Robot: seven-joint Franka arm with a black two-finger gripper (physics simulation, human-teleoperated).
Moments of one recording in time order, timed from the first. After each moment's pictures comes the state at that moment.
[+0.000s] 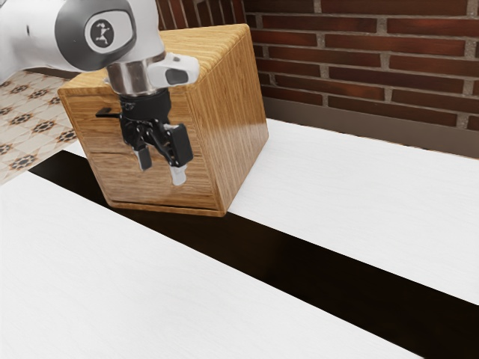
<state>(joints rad) 0.00 0.12 0.10 -1.28 0.02 1.34 0.18</state>
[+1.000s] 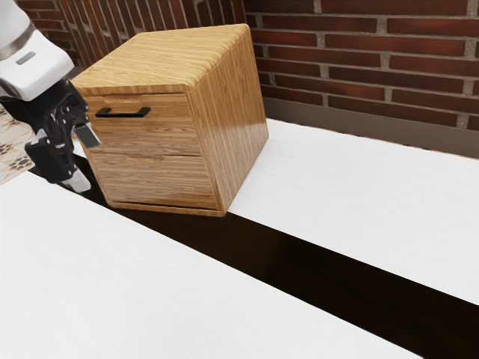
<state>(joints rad) 0.00 -0.42 0.07 -1.70 0.06 1.51 0.93</state>
